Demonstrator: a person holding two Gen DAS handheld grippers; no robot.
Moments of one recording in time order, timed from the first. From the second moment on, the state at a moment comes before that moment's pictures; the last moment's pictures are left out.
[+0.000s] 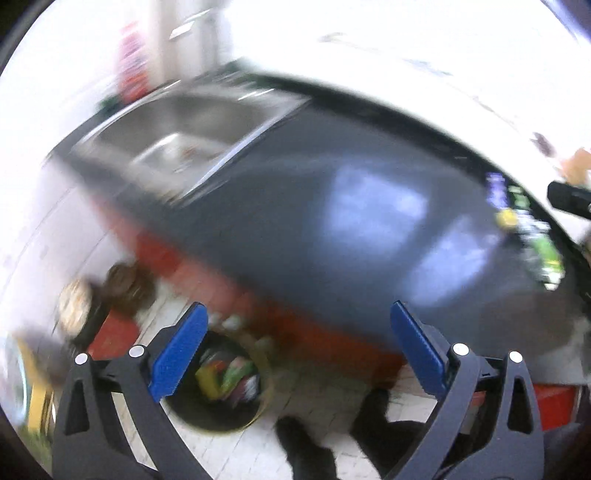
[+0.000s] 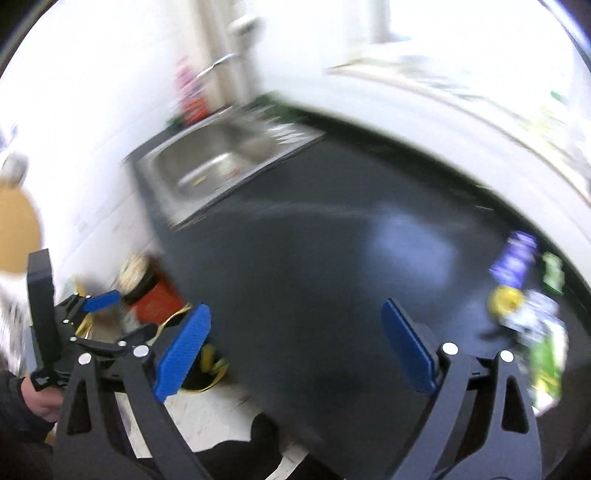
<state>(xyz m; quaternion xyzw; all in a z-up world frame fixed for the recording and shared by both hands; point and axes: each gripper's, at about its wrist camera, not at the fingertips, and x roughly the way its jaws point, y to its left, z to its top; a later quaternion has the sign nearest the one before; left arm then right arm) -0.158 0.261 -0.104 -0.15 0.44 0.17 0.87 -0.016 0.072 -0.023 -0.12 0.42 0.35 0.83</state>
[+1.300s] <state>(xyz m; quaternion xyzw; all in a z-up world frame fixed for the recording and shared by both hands) 0.190 -0.013 -0.106 -0.01 0.47 -0.03 0.88 0.218 -0.214 -0.066 -0.04 0.47 0.17 0.87</state>
